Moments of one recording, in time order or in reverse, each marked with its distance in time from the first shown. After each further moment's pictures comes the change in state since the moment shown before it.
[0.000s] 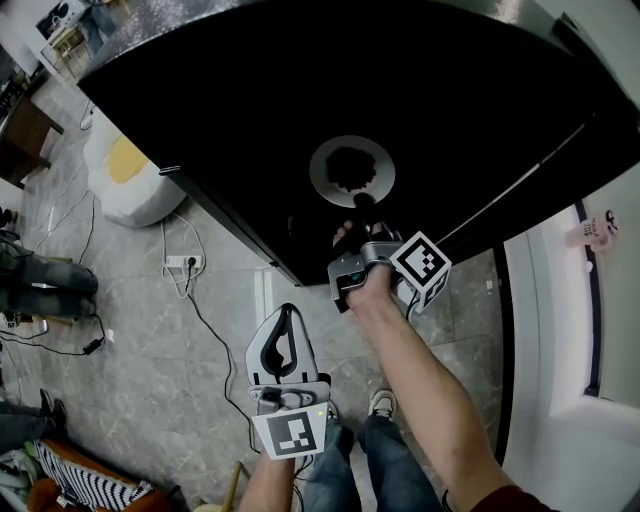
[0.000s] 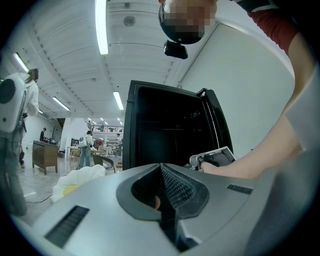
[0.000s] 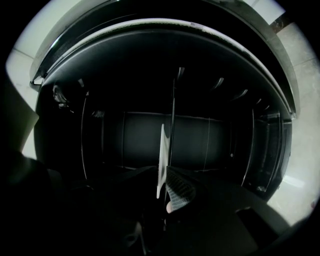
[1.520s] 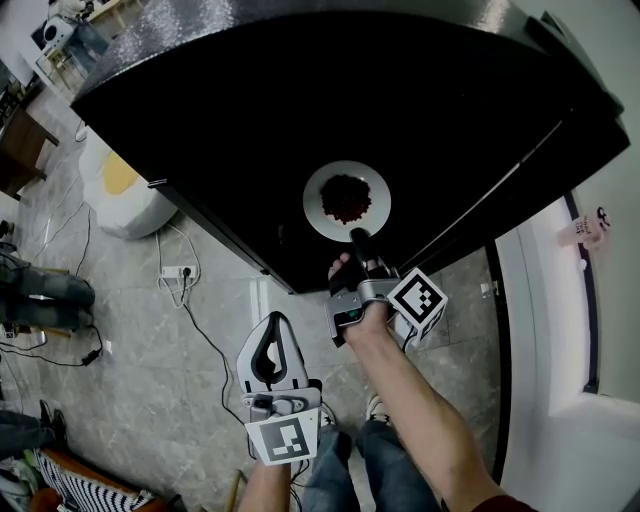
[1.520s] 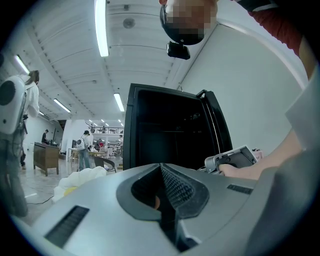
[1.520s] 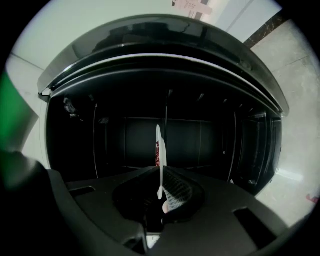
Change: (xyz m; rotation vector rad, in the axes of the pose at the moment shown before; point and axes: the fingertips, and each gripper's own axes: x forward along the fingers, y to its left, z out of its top) left arm -0.011 -0.007 0.005 0.013 -0.021 0.010; right arm -0.059 -0.008 -0.002 0.042 -0.016 -0.015
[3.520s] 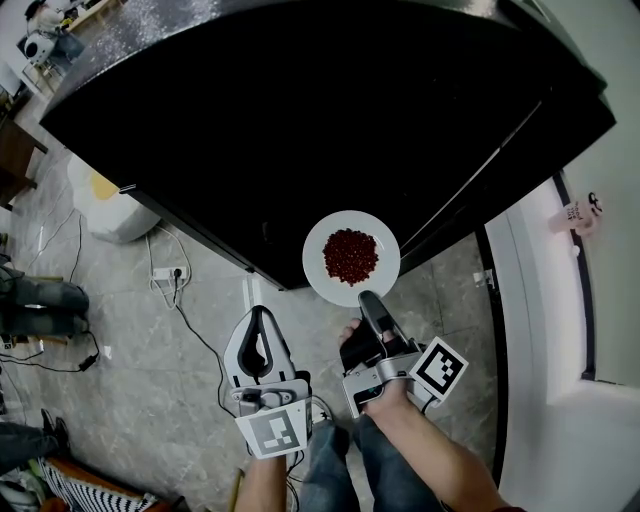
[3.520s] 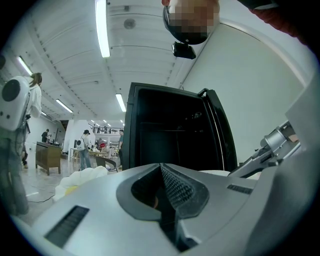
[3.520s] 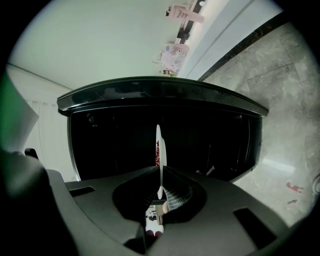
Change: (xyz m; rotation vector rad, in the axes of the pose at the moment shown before) left arm 0.014 0.000 0.000 -0.005 -0.008 0.025; right arm -0.113 0.009 -0.010 0.058 0.052 -0.034
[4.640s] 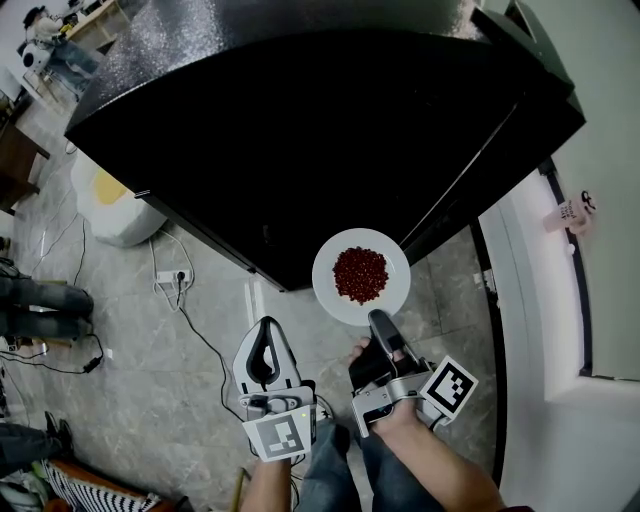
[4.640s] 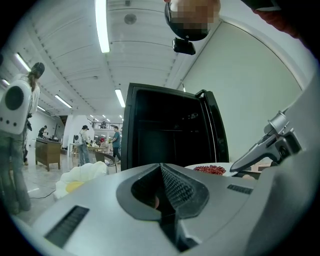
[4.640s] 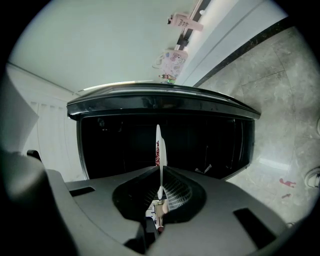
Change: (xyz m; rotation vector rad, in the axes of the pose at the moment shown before) left arm -0.023 -0.012 0.008 -0.034 0.049 -0.010; right arm -0.048 0.026 -0.002 0.017 -0.021 -0.036
